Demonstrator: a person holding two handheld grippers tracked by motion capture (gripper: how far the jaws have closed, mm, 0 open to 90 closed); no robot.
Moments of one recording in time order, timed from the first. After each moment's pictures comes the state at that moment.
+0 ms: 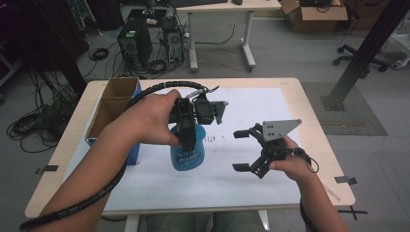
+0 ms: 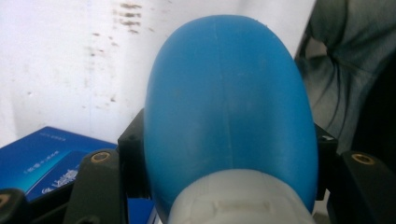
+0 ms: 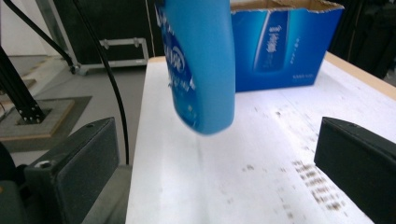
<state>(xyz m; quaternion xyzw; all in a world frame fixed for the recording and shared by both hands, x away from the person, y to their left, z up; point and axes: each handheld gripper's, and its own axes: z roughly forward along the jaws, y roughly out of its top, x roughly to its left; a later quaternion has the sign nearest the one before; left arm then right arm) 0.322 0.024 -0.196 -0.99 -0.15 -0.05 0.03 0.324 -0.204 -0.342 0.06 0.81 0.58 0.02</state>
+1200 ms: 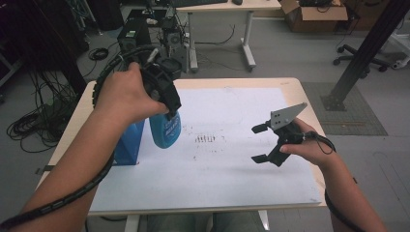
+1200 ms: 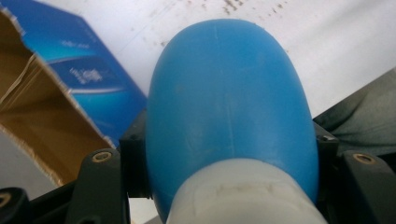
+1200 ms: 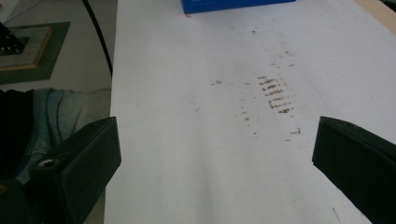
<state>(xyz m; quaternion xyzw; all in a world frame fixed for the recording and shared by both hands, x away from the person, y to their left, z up) 0.370 0.089 -0.149 -0.88 -0.46 -0.06 0.00 0.351 -0.238 -0.319 0.07 0.90 0.43 0.02</state>
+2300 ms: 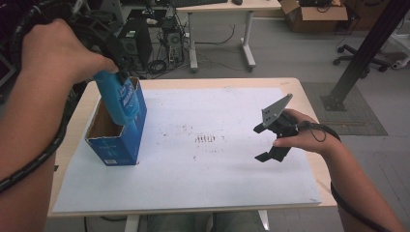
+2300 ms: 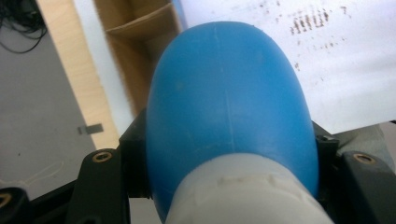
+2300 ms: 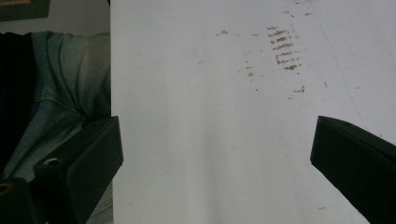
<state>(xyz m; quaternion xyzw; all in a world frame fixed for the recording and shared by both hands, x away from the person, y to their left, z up) 0.385 0.186 -0.069 -0.78 -0.62 -0.06 -0.02 0.361 -0.225 -0.300 0.05 0.95 0.31 0.00</state>
